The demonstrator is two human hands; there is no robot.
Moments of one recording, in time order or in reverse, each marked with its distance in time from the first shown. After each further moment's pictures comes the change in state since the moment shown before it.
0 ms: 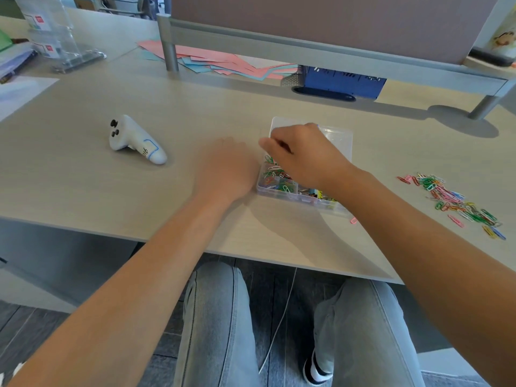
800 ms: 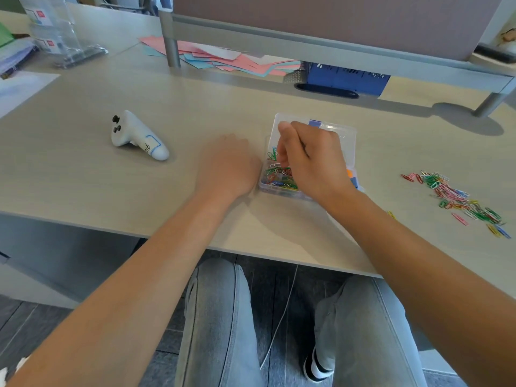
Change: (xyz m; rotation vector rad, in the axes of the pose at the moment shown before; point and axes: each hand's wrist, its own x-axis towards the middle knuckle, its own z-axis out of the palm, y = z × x) left_hand 0.001 0.000 0.001 -0.007 -0.006 -0.007; right_hand -0.022 -0.007 0.017 0.258 0.333 0.165
